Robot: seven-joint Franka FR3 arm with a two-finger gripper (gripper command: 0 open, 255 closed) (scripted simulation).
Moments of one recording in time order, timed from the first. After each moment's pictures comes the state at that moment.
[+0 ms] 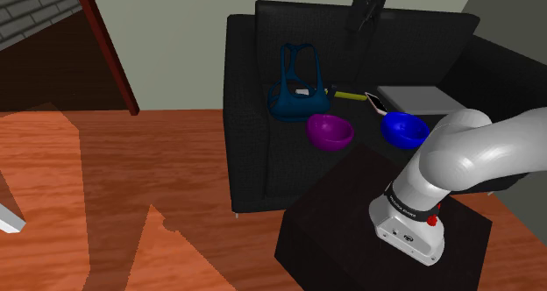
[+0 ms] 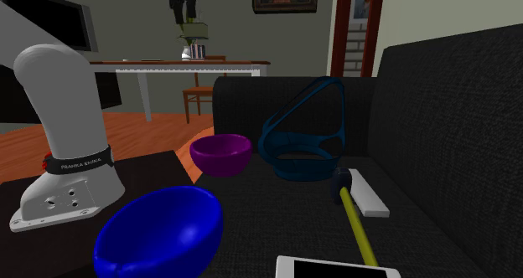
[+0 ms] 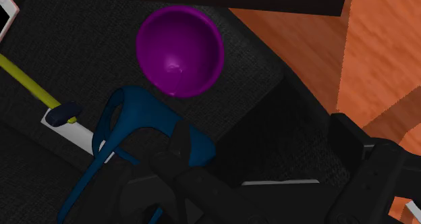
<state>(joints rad) 0.02 -0.81 0.05 -2.27 0.00 1.49 -0.08</state>
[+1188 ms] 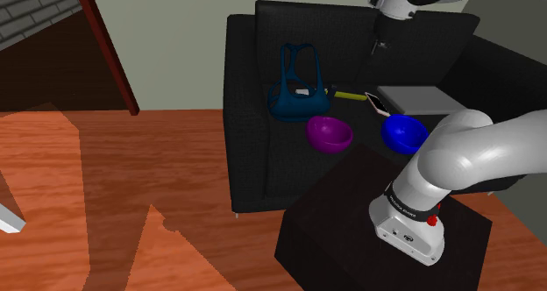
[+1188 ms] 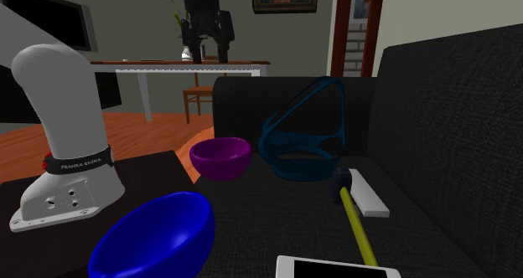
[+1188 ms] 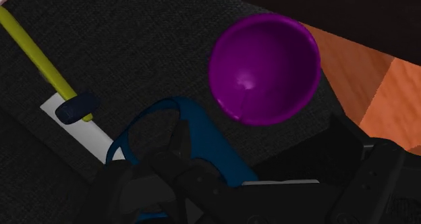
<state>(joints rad) -0.01 -0.83 -0.36 -2.56 -0.25 1.82 -0.60</state>
